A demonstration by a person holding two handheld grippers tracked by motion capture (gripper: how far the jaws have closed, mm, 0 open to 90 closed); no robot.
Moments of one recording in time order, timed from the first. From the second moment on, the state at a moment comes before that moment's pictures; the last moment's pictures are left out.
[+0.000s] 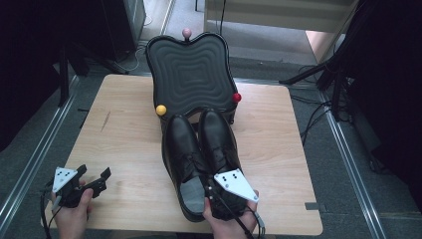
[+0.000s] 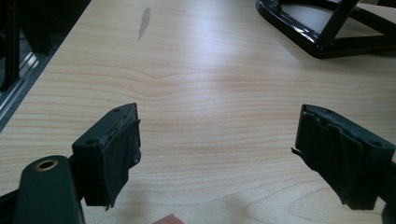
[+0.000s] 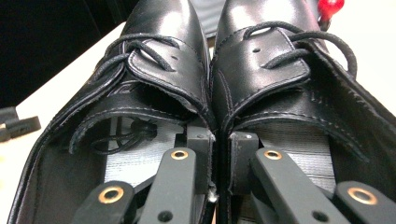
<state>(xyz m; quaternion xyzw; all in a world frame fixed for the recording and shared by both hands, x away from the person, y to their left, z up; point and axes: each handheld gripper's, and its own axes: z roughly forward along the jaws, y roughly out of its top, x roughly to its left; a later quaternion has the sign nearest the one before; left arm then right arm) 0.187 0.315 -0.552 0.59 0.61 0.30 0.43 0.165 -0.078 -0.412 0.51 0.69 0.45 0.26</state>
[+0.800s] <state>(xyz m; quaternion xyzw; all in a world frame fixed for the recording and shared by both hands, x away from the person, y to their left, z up) 0.186 0.316 -0.550 0.59 0.61 0.30 0.43 0.262 -0.060 -0.365 0.48 0.65 0.51 0.30</state>
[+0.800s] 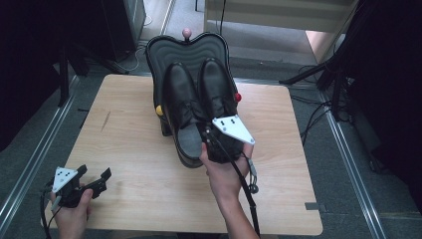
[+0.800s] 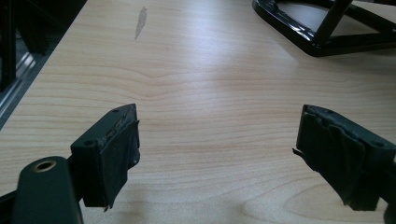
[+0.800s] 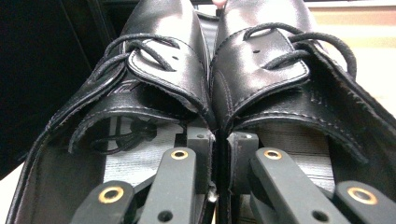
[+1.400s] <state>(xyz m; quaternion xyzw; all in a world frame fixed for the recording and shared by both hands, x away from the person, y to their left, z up) 0.186 0.316 -0.549 0.60 0.61 0.30 0.43 0.345 -0.032 -0.357 0.47 0.63 0.52 0.32</state>
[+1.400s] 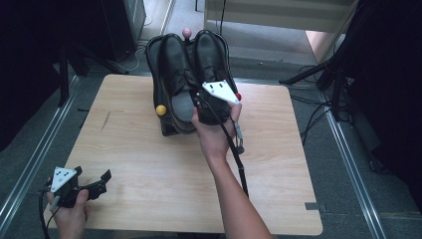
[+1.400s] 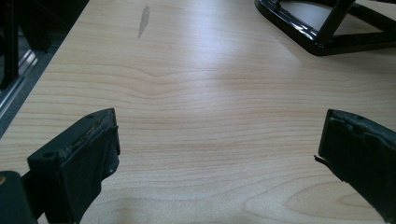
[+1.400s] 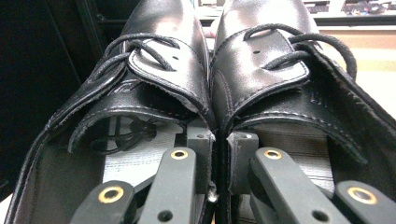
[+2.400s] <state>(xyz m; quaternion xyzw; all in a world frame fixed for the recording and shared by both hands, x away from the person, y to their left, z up) 0.187 0.316 -0.550 0.60 0.62 0.29 0.42 0.444 -0.011 -0.376 0.46 0.63 0.53 0.33</state>
